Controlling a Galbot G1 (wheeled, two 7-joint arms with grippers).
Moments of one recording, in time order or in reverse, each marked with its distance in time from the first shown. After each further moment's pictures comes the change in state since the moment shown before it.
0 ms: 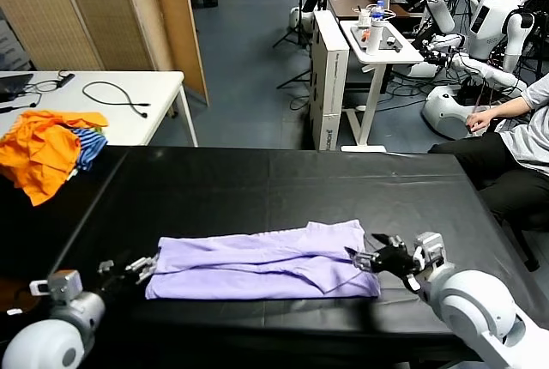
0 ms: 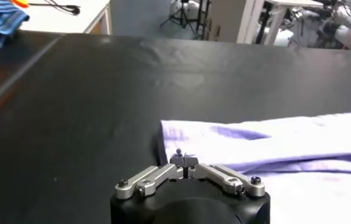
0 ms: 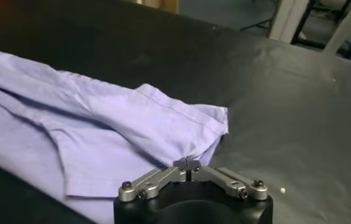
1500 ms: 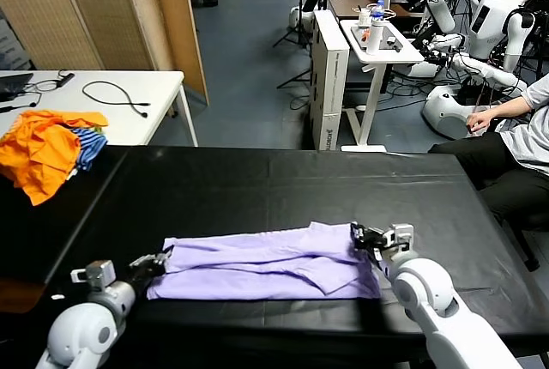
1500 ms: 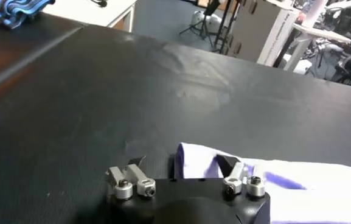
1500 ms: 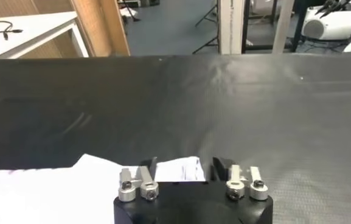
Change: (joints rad) left arm -0.189 -0.029 0.066 0.177 -0.095 -0.023 -0.027; right arm 0.206 0.311 -0.082 -0.310 -0.061 0.107 0.134
